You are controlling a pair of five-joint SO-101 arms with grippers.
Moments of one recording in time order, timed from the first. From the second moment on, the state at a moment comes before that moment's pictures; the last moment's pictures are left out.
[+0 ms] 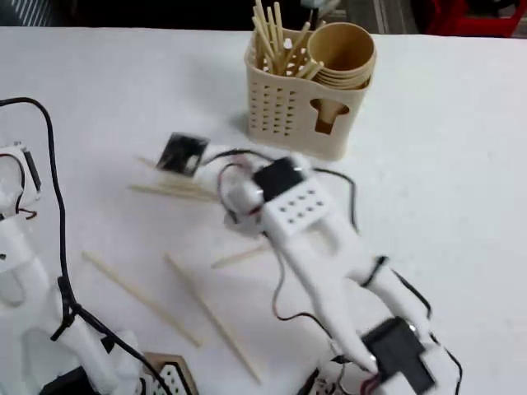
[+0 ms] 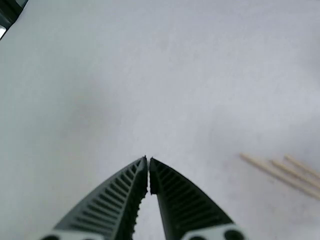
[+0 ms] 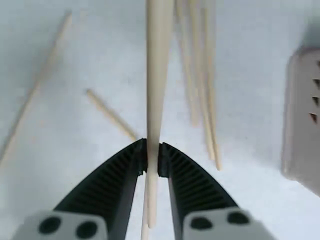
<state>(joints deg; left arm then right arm) -34.9 -30.6 8.7 79.7 -9.5 -35.9 -12.4 12.1 77.4 37.5</state>
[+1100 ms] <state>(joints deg) -32.0 -30.6 8.7 79.9 -9.5 -20.9 1.3 -8.2 18.5 14.9</state>
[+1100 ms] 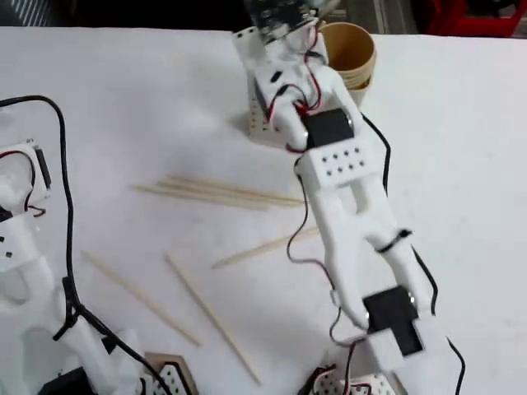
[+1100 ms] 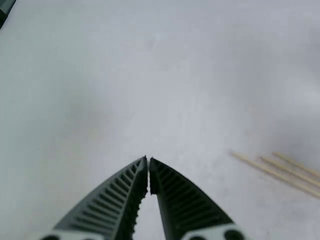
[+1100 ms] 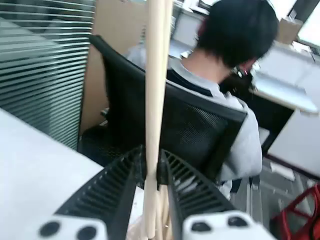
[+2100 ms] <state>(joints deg) -27.8 -30.6 10.2 80.2 -14.1 -16.1 -8.0 -8.2 61.2 12.6</state>
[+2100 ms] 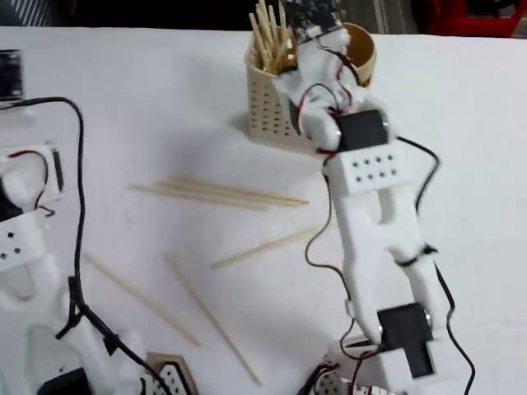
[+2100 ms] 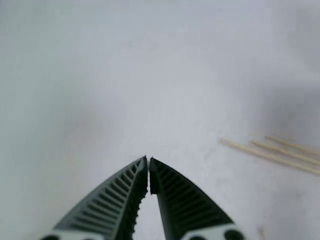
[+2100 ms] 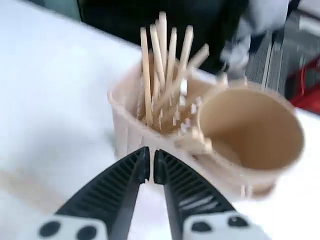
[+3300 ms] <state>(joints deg) -37.8 -30.6 9.0 86.3 -13.3 -59.0 -11.2 35.5 55.8 17.1</state>
